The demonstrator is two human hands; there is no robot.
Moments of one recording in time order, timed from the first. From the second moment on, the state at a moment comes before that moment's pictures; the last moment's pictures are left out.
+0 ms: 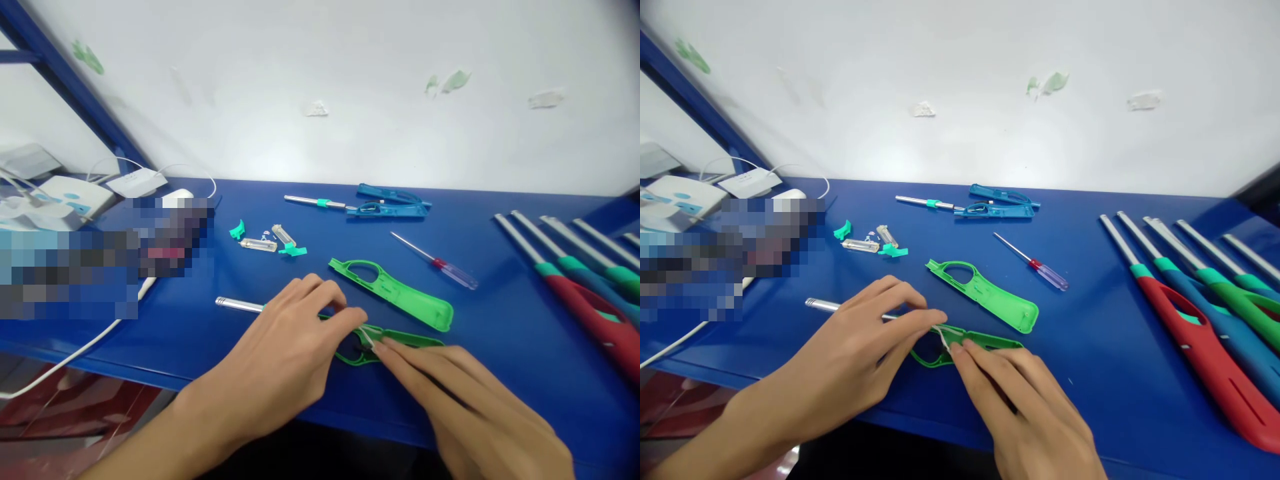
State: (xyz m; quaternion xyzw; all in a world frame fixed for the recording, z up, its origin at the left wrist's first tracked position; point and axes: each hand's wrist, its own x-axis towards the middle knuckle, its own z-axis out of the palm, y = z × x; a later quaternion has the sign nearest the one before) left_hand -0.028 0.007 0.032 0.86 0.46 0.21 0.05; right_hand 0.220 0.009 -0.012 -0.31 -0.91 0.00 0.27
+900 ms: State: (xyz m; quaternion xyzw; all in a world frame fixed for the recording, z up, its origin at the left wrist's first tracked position) left_hand -0.019 0.003 0.024 0.89 0.40 0.20 0.04; right_hand 0.219 0.005 -0.013 -0.32 -0.90 -0.04 0.29
